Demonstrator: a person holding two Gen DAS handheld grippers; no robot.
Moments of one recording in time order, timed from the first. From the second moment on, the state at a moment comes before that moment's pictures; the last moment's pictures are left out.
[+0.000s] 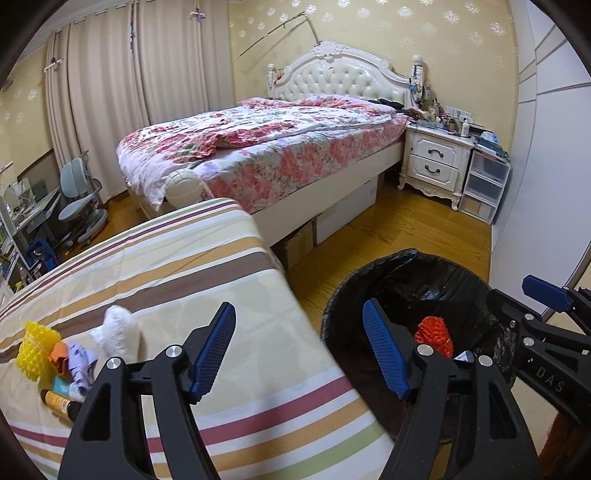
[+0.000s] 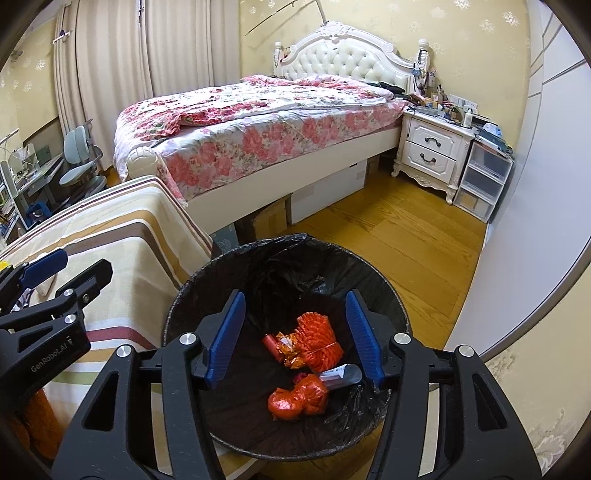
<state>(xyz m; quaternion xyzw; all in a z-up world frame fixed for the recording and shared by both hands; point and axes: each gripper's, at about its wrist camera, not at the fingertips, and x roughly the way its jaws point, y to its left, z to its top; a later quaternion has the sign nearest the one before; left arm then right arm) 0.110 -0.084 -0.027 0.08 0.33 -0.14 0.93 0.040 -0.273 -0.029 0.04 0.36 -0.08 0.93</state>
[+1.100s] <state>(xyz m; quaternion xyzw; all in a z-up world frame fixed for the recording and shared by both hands) 0.092 0.095 -0.037 -0.01 0.37 0.05 0.93 0.047 -0.096 -0.043 0.00 0.41 0.10 0.91</state>
